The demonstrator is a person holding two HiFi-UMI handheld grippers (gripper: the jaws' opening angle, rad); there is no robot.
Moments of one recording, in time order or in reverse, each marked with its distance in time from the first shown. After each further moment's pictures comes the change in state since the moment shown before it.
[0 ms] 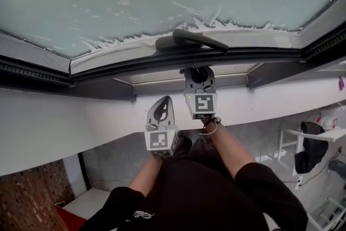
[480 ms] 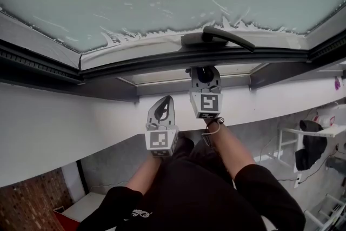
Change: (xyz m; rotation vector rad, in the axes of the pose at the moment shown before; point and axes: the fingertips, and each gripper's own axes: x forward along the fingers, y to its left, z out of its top) left arm -0.019 0.051 -0.005 -0.014 -0.016 -0.052; right arm 0.011 0.033 -0.001 -0.012 0.010 -0.071
